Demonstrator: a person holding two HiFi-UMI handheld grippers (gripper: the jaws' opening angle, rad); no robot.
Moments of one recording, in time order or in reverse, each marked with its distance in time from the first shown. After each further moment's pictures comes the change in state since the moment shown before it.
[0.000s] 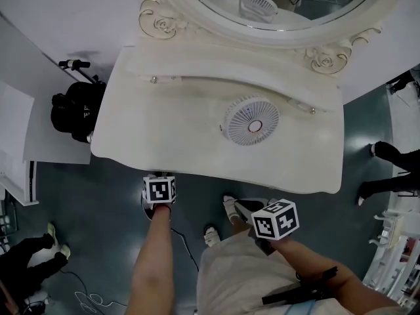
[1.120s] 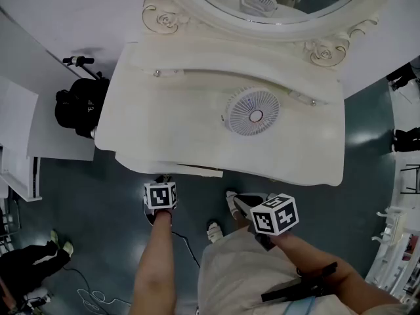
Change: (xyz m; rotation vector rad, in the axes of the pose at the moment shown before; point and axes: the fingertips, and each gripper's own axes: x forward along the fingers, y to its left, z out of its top) left arm -0.020 0.002 -0.046 -0.014 0.022 0.004; right arm 0.001 0.016 -0.009 -0.024 -0.014 0.016
